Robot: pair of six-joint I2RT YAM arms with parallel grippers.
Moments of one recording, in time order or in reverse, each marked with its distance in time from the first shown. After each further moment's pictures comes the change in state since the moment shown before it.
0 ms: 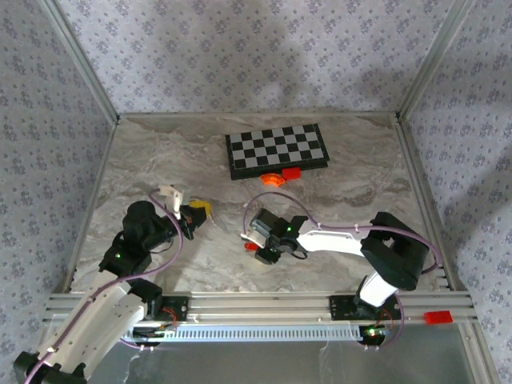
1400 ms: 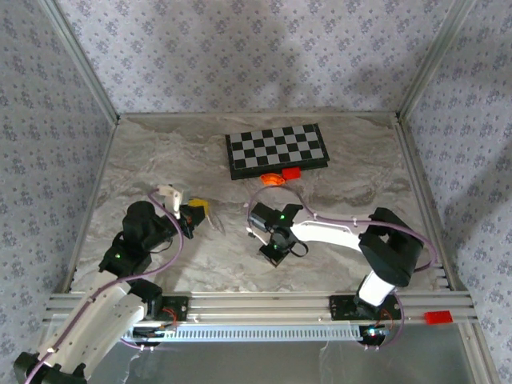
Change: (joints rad) left arm 0.000 -0.009 0.000 0.000 -0.048 0.035; right arm -0.024 0.050 0.163 -0.405 -0.077 0.251
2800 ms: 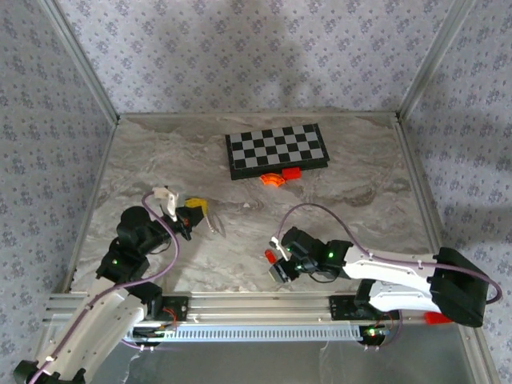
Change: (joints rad) left arm 0.000 -0.058 -0.022 0.050 0.021 -0.008; right arm 0.094 -0.529 -0.523 0.490 0.006 0.253
